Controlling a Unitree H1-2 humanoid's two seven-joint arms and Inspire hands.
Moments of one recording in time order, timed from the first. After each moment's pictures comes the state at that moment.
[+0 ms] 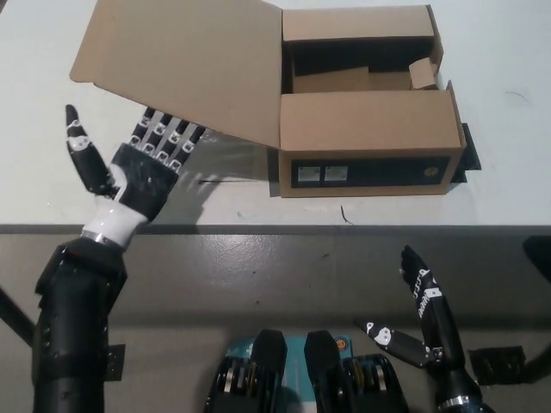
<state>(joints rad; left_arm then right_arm) -0.63 0.10 0.34 0.48 -0.97 0.39 -0.29 -0.12 0.00 0.08 0.39 -0.05 -0.42 -0.07</state>
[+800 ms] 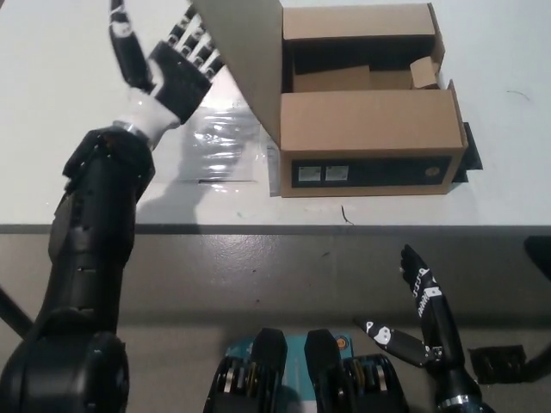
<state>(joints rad) -0.97 0.14 0.22 0.77 -0.76 0.26 -0.31 -0.13 0.00 0.08 0.39 -0.05 -0.42 -0.07</state>
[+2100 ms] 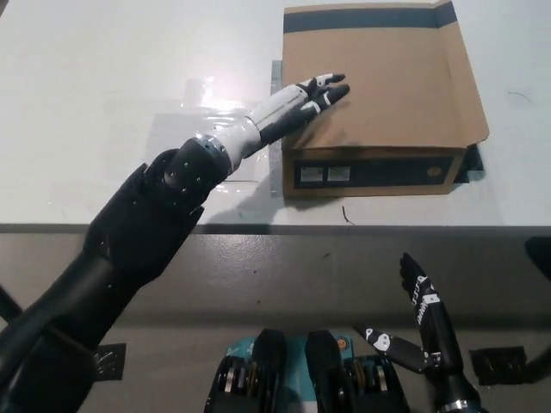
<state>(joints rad) -0.95 0.27 -0.54 0.54 0.01 -0.05 -0.19 -0.12 0.00 0.08 0.42 -0.05 -0.42 -0.07</state>
